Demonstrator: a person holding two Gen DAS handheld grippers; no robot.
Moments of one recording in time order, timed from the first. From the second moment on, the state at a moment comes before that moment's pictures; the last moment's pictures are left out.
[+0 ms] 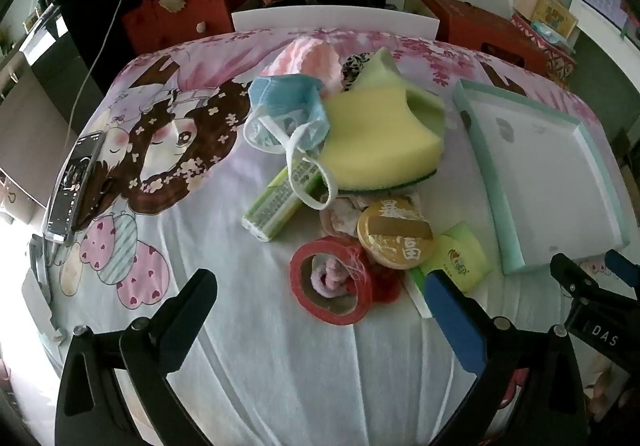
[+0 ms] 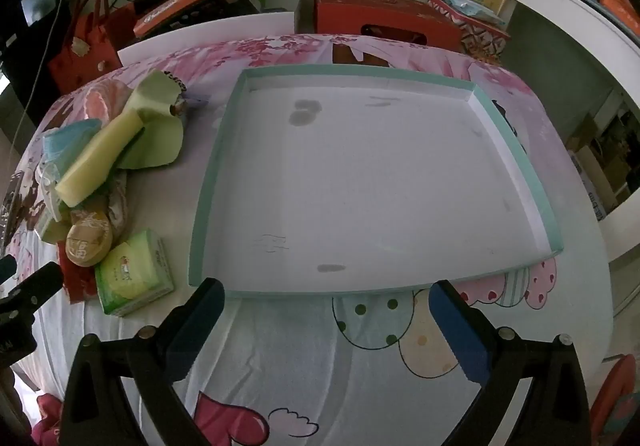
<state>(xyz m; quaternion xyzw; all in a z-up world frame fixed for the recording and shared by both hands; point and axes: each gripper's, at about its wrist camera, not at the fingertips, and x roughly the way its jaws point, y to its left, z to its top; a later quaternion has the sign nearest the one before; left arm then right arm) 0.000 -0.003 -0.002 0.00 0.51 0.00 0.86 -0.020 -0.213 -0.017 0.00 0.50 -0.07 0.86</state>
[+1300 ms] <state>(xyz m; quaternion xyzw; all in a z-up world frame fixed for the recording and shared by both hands) 0.000 -0.003 -0.007 0.00 0.52 0.00 0.86 -0.019 -0.213 -0.019 0.00 0.50 -0.08 0.86</state>
